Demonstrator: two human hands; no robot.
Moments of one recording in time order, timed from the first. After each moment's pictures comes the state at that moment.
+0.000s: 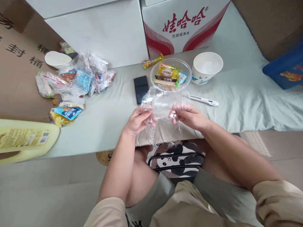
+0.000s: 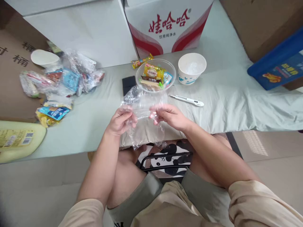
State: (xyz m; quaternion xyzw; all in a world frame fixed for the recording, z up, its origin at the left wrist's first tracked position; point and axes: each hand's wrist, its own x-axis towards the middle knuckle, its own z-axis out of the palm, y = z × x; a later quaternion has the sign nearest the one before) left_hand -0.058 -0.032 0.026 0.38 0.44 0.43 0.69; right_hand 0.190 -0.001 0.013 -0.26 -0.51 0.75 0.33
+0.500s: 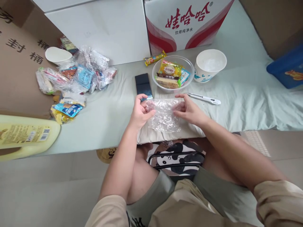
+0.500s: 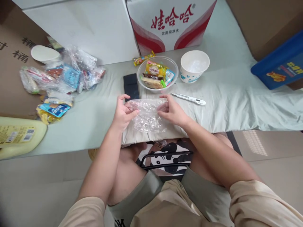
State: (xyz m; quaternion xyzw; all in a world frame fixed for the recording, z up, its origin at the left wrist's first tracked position) left_hand -0.054 -0.024 0.005 0.48 0.49 0.51 0.52; right_hand 0.187 0.004 0.009 -0.43 -0.60 0.59 0.31
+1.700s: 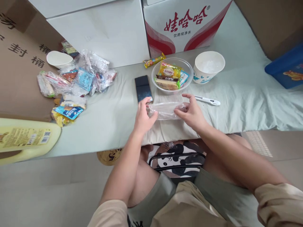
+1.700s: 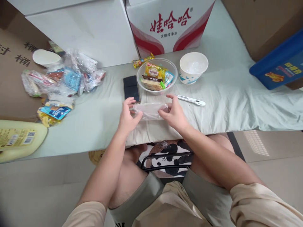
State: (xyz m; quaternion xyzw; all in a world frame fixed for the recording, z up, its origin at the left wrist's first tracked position) left_hand -0.043 -0.033 0.004 0.59 0.61 0.45 0.29; right_hand 0.175 -0.008 0.017 -0.54 -0.55 0.52 0.38
